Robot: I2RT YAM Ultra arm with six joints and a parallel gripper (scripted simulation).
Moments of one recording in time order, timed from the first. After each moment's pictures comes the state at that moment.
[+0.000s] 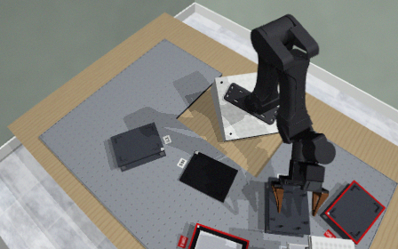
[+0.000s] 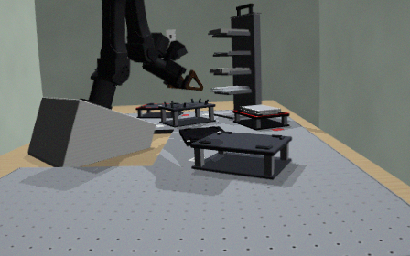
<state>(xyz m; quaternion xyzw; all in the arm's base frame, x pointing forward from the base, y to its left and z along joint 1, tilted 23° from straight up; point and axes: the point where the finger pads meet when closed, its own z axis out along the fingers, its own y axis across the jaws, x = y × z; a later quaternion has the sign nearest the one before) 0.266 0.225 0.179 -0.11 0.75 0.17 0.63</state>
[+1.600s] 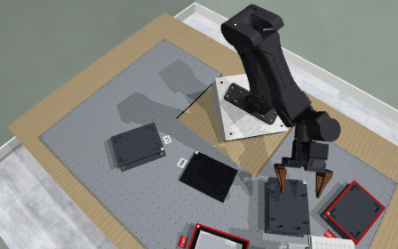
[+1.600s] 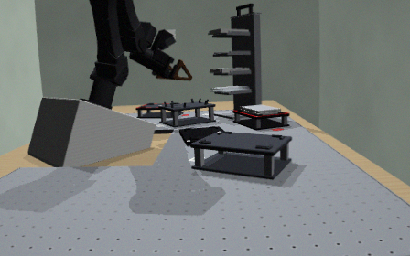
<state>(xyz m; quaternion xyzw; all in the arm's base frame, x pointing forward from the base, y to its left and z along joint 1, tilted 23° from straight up) 0.219 0.204 0.197 -0.11 0.74 0.18 0.64</state>
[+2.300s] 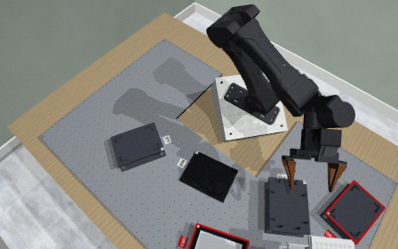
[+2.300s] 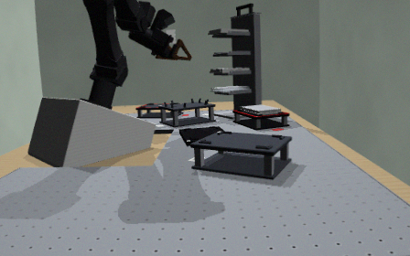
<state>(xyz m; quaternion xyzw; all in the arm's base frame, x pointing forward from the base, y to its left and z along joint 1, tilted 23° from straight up) 0.199 0.192 0.262 -0.10 0.74 0.19 0.64</state>
